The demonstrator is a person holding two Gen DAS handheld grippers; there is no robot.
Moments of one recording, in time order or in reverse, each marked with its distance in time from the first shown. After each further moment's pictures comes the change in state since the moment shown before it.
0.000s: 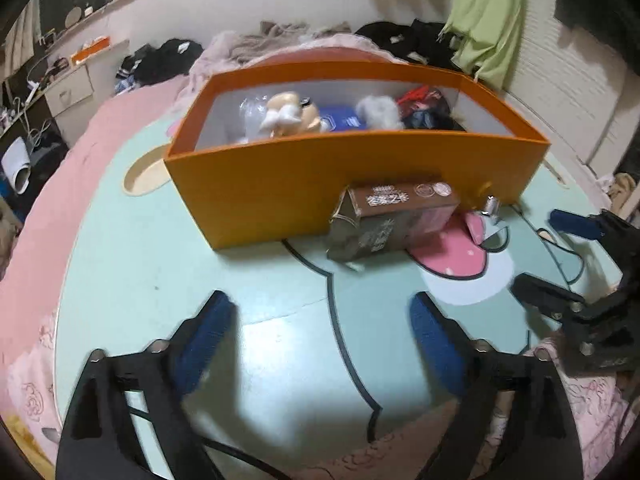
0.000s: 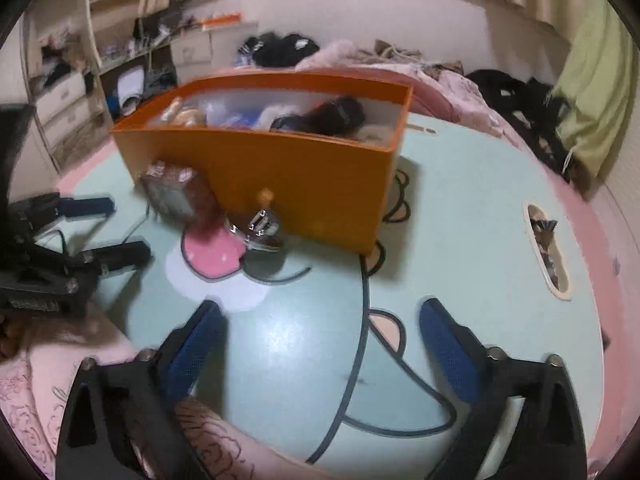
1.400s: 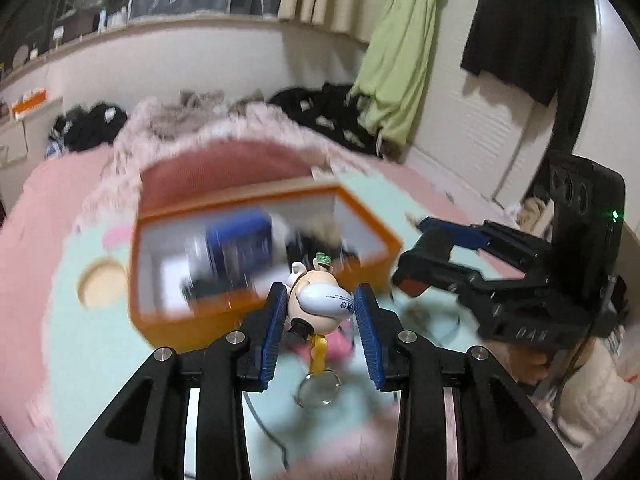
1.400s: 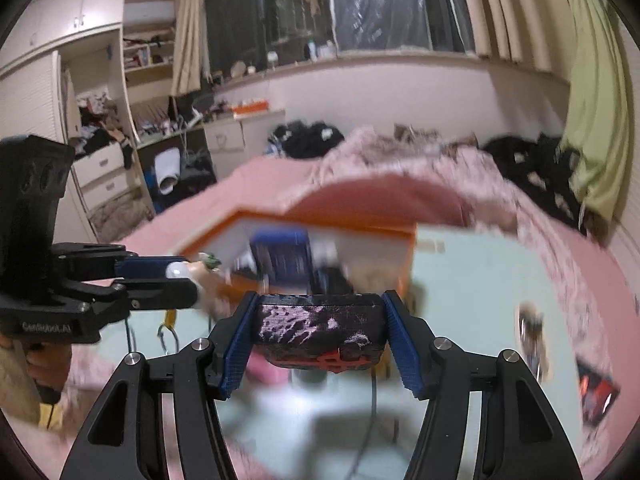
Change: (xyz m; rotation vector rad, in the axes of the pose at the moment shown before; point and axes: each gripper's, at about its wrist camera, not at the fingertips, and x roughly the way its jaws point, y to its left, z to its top) left arm -0.081 -0.020 0.052 0.111 -0.248 -0.312; right arm -0.069 0.005 0.066 -0.008 -0.338 0.129
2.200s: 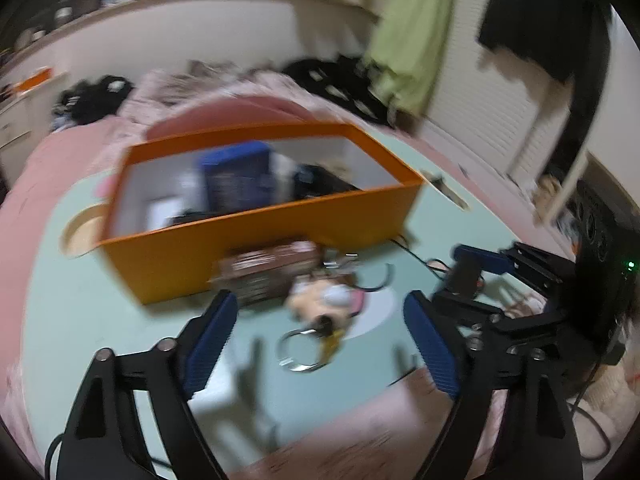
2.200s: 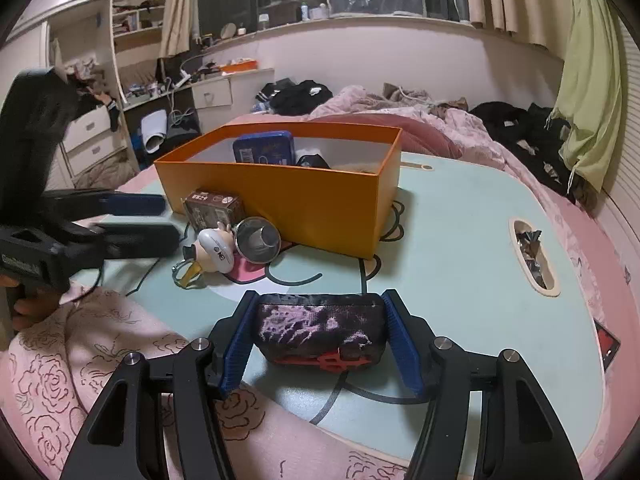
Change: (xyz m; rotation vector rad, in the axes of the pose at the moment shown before) left arm 0.032 -0.014 -0.050 0.001 0.145 0.022; right arm -0.003 -0.003 -0.082 0.005 0.153 -0.038
